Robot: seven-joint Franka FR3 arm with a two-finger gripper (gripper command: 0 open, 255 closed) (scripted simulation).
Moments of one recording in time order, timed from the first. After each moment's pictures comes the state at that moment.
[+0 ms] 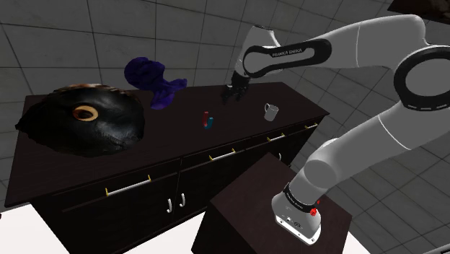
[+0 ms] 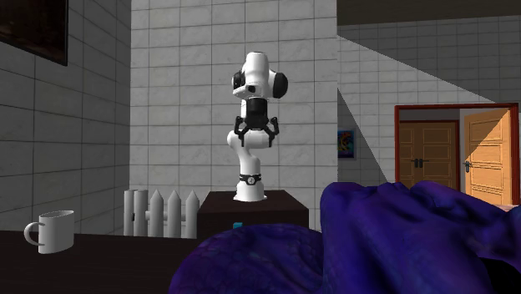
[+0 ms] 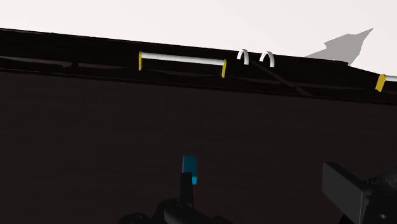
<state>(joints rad) -0.08 -0.32 0.05 -2.43 0.00 2.23 0.05</state>
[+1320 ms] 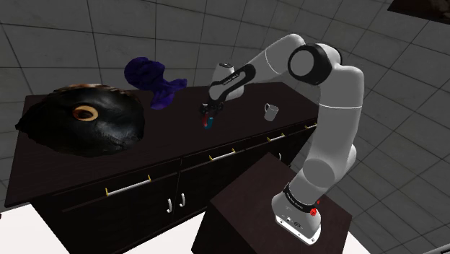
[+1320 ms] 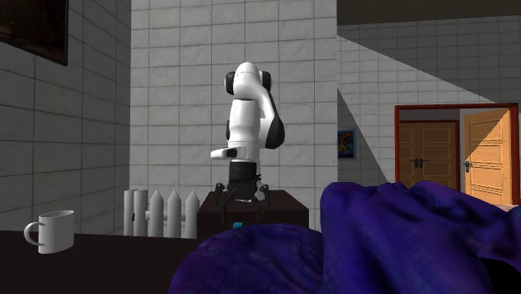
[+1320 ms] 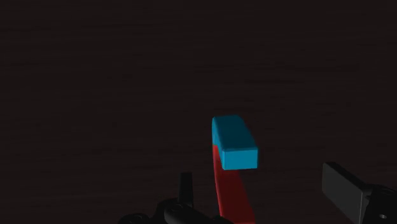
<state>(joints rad) -0.12 0.45 0.01 -2.03 -0.07 2.60 0.17</state>
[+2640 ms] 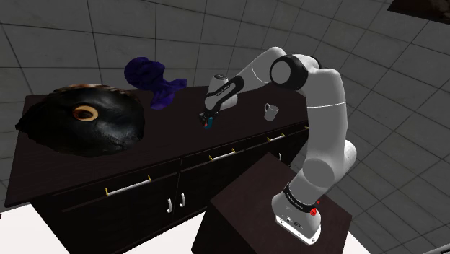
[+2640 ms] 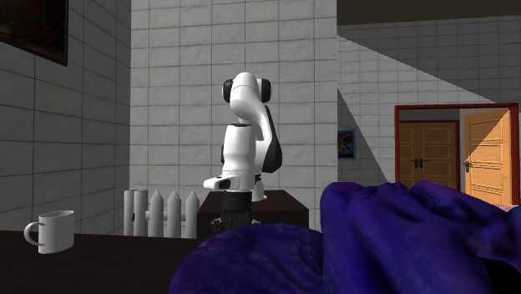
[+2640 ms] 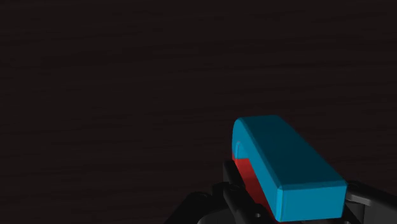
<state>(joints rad) -0.13 0.66 0.00 -1.90 -0.07 2.68 0.17</state>
